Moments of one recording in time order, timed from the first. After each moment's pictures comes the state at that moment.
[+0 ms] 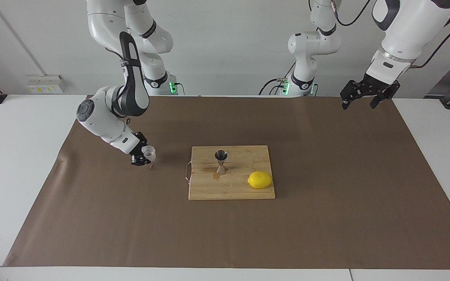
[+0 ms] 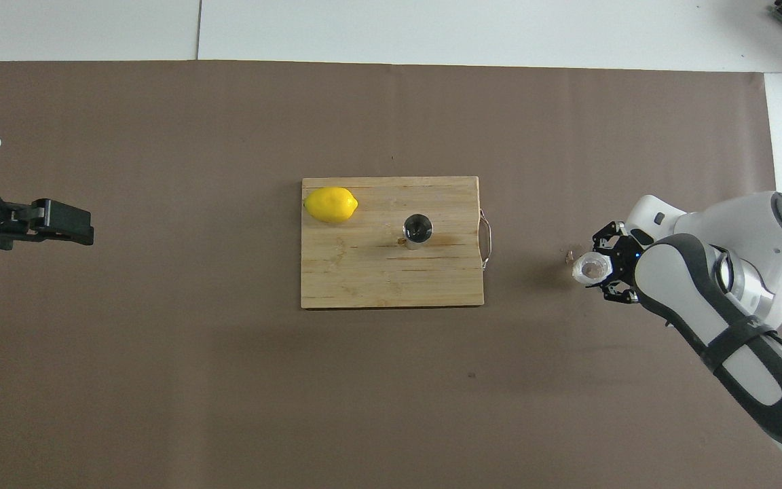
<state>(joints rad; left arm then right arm) -0.01 -0.06 -0.09 -1.65 -0.02 1.57 -0.09 -0.14 0.21 0.09 -2.19 0.35 2.26 -1.94</state>
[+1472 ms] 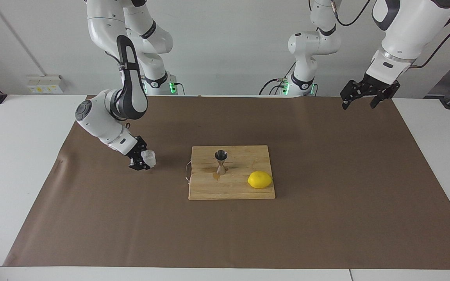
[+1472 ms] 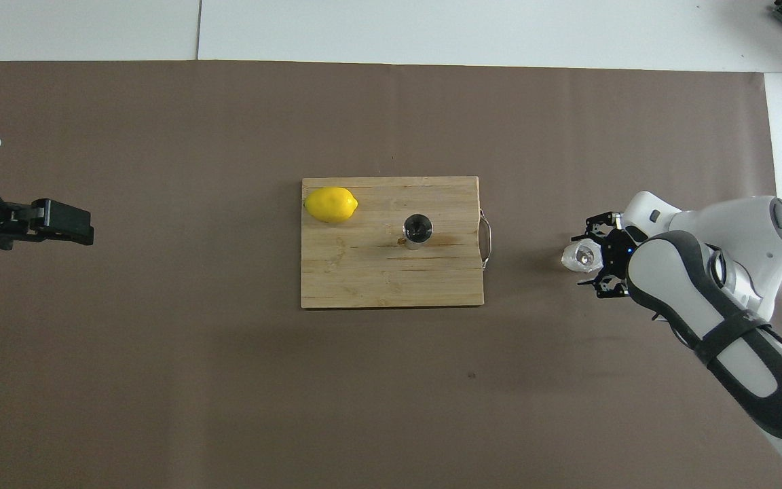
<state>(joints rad) -0.01 -0.06 -0.09 -1.65 -0.02 1.57 -0.09 -0.12 0.21 0.10 -2.19 0.46 2.33 -2.00</state>
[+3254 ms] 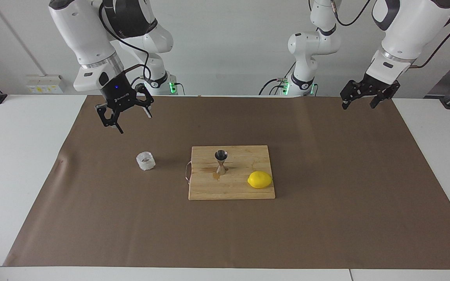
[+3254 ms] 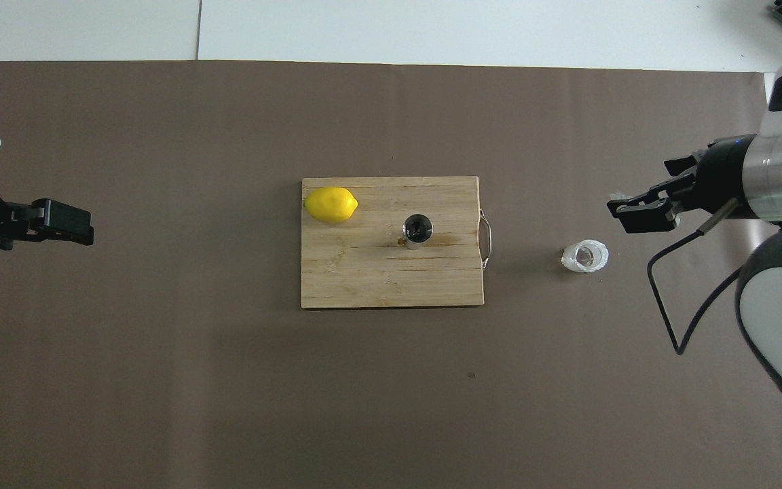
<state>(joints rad) -0.01 -0.06 -0.09 -1.65 -0.02 1.57 -0.09 -0.04 -0.04 0.13 -1.74 0.17 1.91 -0.42</state>
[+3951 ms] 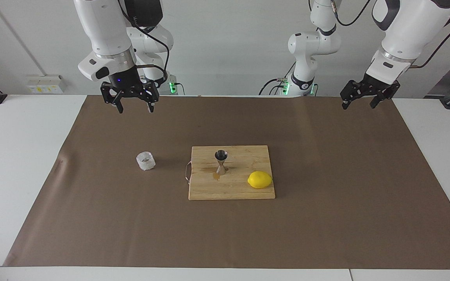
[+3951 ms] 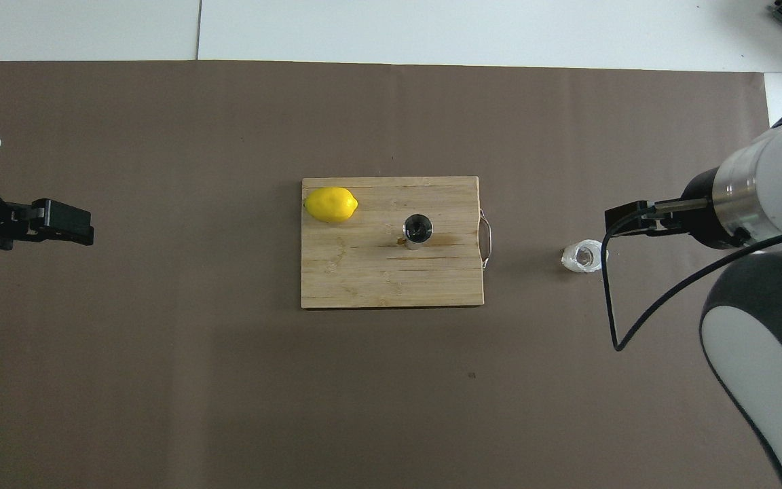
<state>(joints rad) -0.01 -0.06 -0.09 -1.65 -0.02 1.57 -0.09 0.03 -0.04 0.14 -1.67 -0.02 1.67 0.17</state>
